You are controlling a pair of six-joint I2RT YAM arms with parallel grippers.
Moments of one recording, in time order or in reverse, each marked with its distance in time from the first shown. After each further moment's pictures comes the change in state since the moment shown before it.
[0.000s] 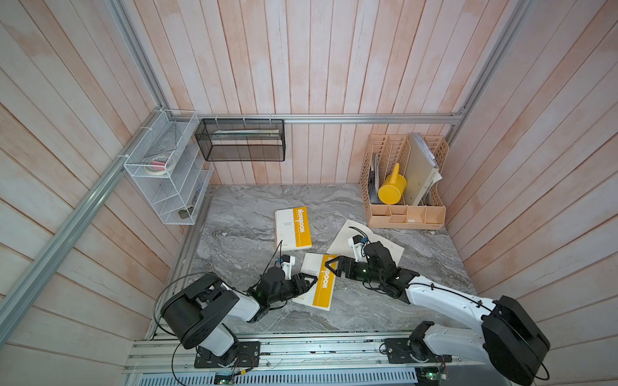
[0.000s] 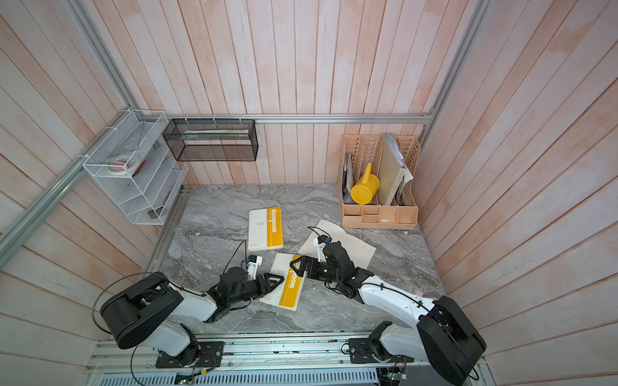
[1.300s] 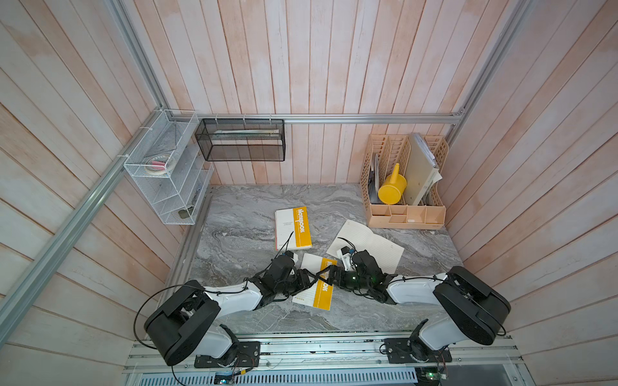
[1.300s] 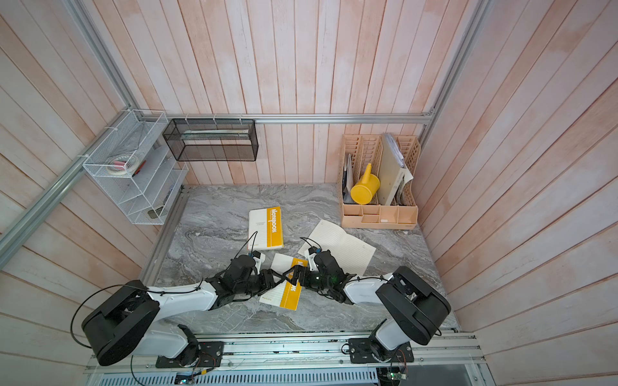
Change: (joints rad) left arm 0.002 -0.149 0.237 -0.657 -0.005 0.076; right arm 0.052 0.289 -0.087 0.336 -0.099 0.114
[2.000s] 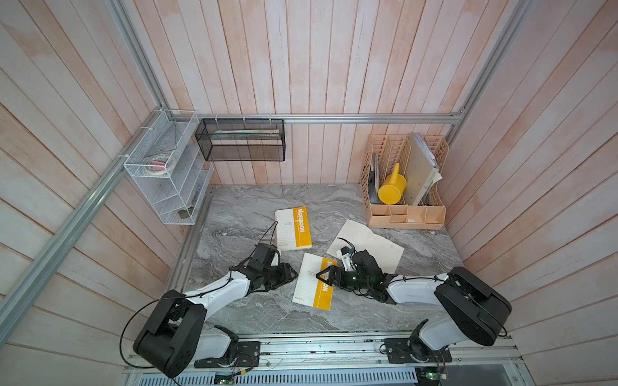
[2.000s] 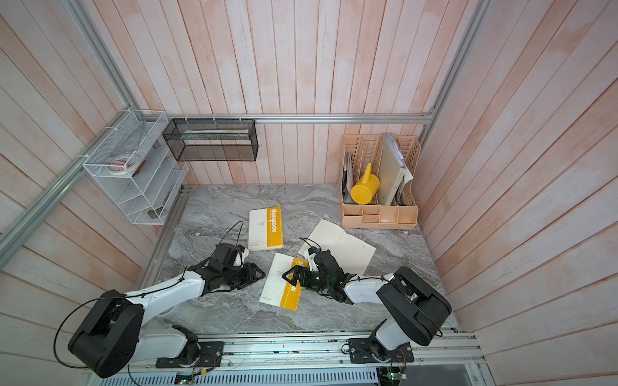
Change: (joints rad) left arm 0.285 -0.068 0.067 -0.385 0.095 0.283; right arm 0.000 -0.008 0.003 -0.026 -0.003 -0.018
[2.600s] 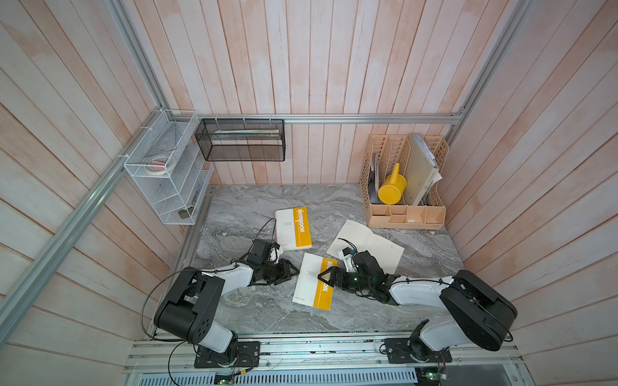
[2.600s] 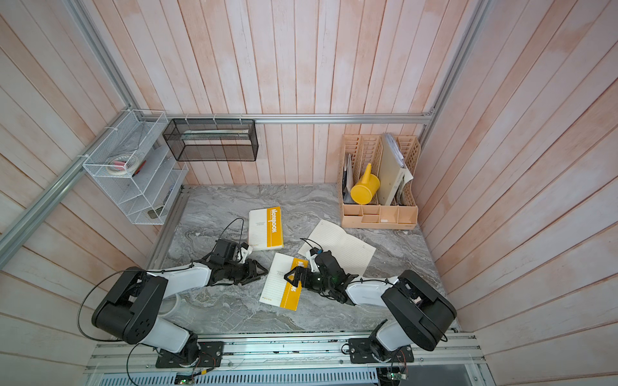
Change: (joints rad) left arm 0.079 0.221 0.036 0.169 0.217 0.064; right arm 0.000 -0.042 -0.009 -0.054 0.021 0.002
